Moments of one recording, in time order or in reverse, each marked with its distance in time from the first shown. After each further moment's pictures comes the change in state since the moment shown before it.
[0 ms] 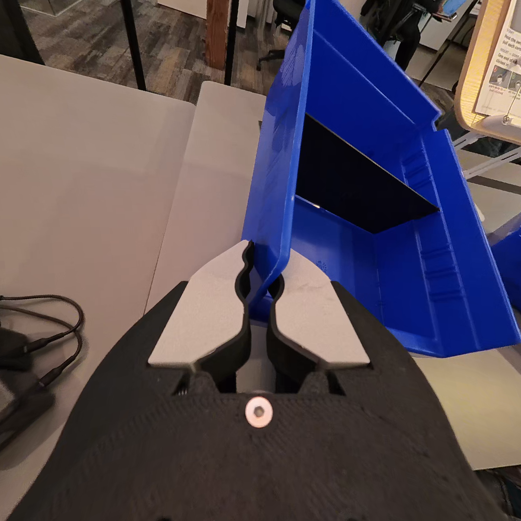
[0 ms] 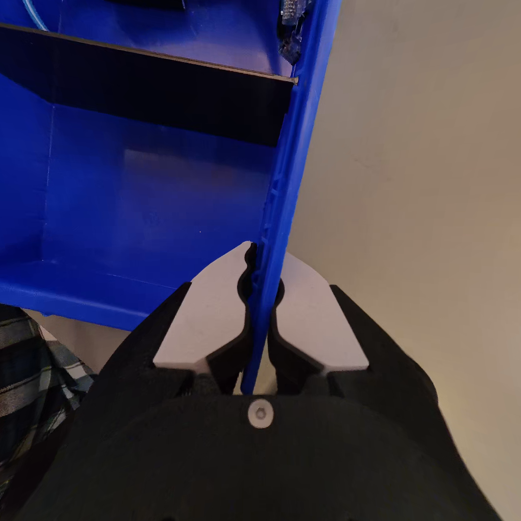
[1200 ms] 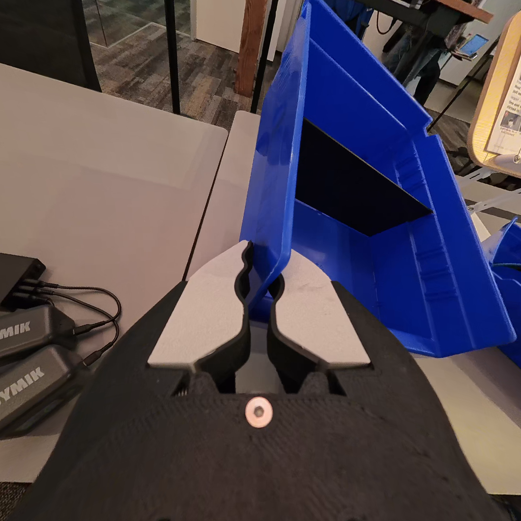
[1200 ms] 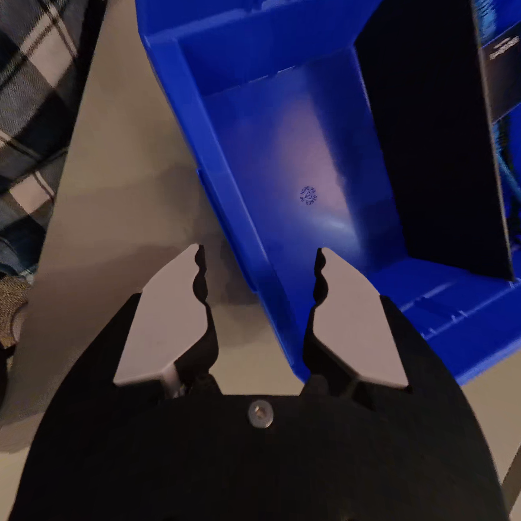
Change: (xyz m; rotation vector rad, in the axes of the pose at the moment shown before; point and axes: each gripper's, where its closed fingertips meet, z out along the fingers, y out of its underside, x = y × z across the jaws) left arm -0.022 -0.019 -0.026 0.073 -0.080 -0.035; right arm -0.137 -0.017 0.032 0.093 -0.259 -1.113
